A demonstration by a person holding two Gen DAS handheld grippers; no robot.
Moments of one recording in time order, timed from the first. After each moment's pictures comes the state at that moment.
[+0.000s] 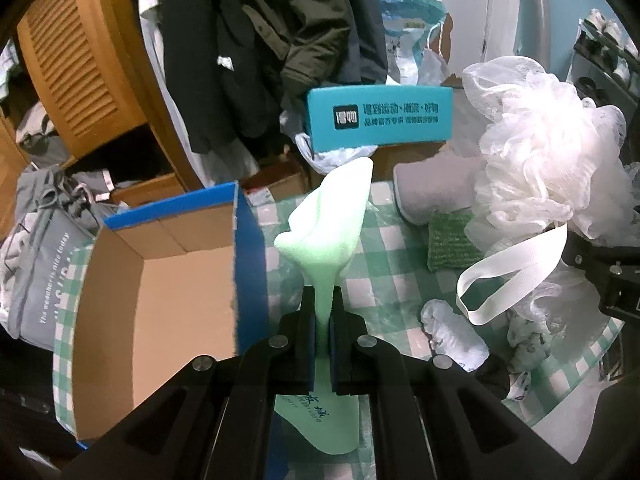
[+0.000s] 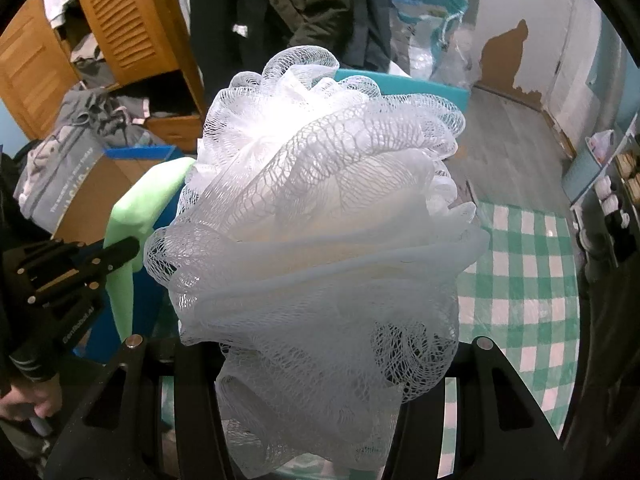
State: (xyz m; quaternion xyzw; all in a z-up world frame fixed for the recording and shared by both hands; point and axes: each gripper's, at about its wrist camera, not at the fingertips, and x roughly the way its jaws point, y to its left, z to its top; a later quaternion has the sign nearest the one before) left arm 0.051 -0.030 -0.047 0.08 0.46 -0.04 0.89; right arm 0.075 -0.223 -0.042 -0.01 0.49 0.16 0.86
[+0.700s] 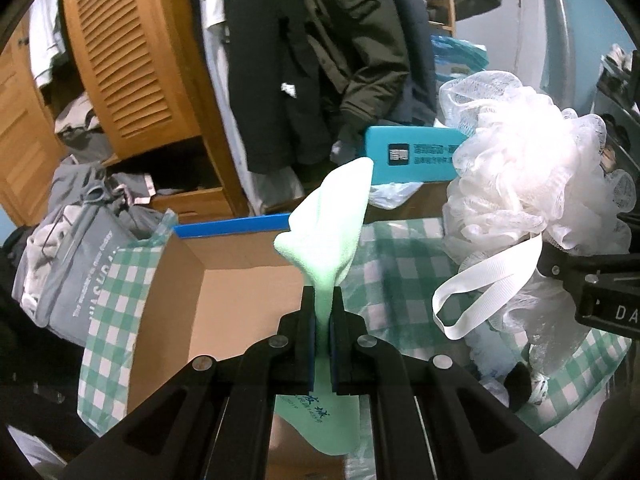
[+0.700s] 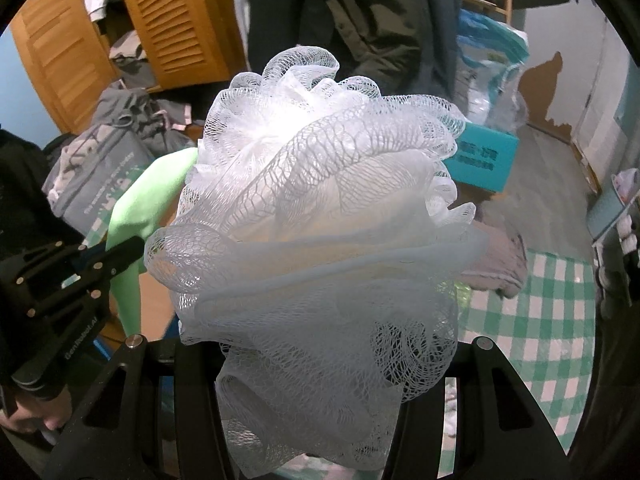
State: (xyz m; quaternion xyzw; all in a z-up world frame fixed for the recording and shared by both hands) left arm 0.034 0.036 -0.007 0.06 0.41 0.01 0.91; right arm 0.082 -0.149 -0.011 -0.02 0.46 0.21 0.86
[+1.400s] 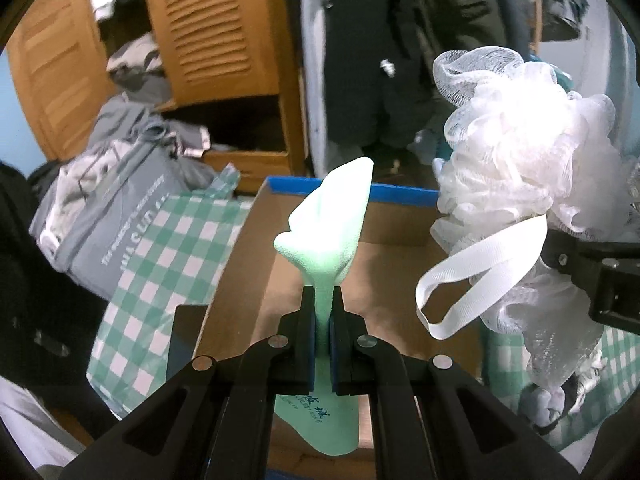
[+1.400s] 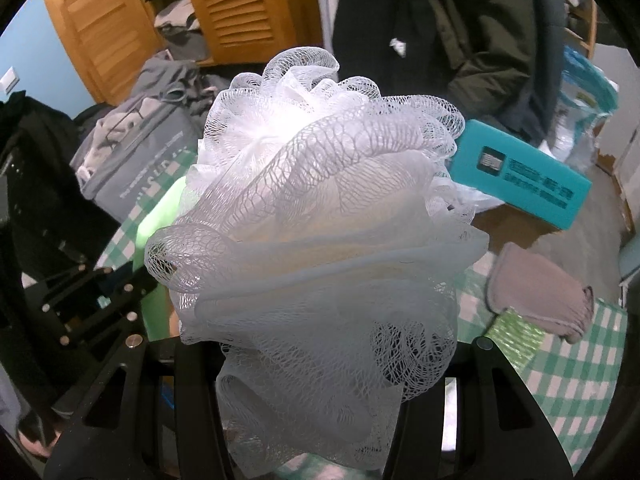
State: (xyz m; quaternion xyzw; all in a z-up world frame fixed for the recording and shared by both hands) left arm 0.033 0.145 -0.033 -0.01 0.44 0.10 0.89; right arm 0.107 -0.014 -0.014 -0.05 0.48 0.28 0.83
